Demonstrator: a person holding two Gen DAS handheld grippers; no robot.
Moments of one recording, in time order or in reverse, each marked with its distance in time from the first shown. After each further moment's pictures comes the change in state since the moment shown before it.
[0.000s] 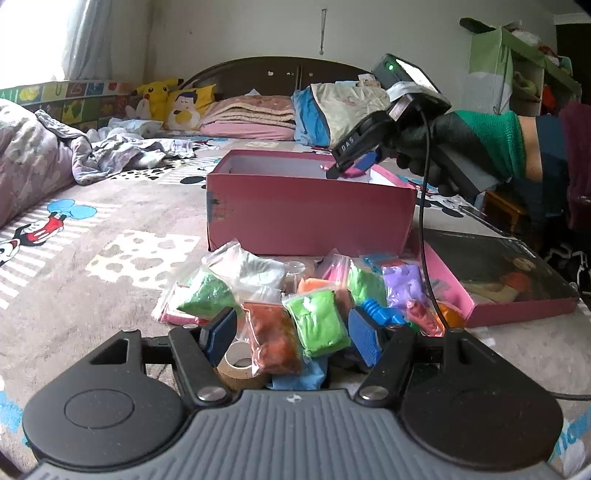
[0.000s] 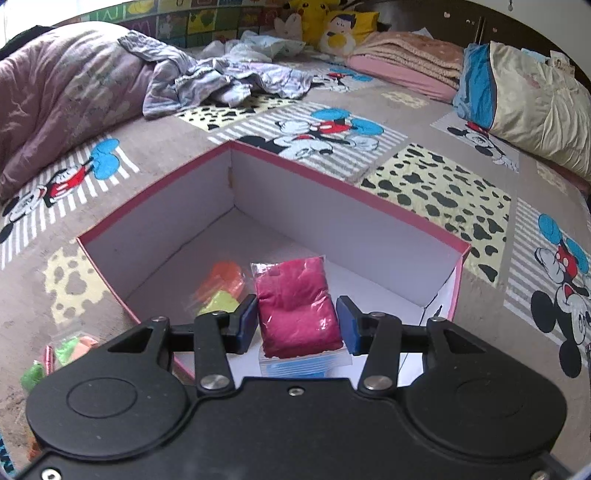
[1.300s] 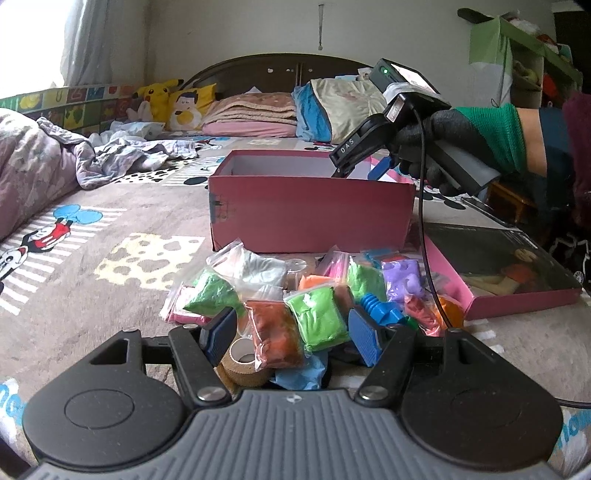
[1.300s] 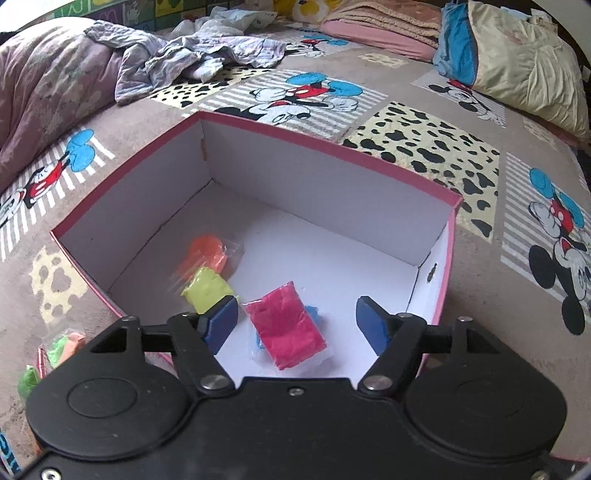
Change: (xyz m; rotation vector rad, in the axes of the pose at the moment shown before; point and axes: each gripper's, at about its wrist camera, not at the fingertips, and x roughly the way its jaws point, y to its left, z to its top) left arm -0.009 -0.007 0.002 0.035 0.015 0.023; right arm 0.006 -0.010 -0.006 0.108 0.083 -0.025
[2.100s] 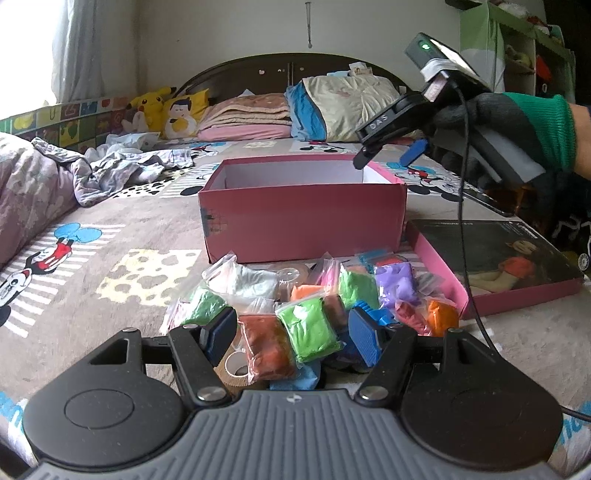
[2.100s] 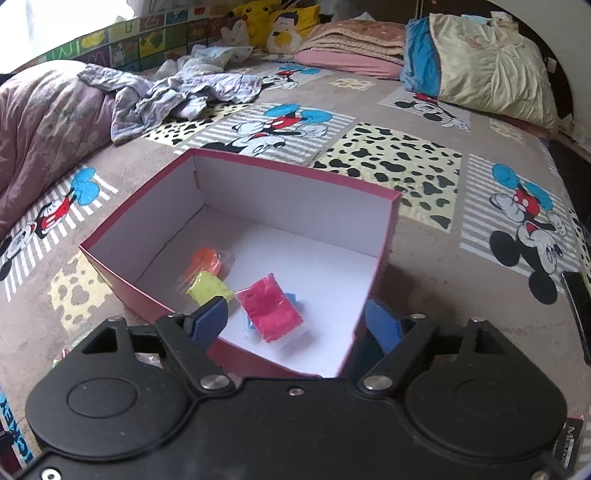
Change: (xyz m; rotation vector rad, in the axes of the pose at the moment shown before) left arm 0.001 -0.018 0.014 0.067 0.008 0.024; right arm -0.062 -0.022 -0.030 0.091 -0.102 -0.014
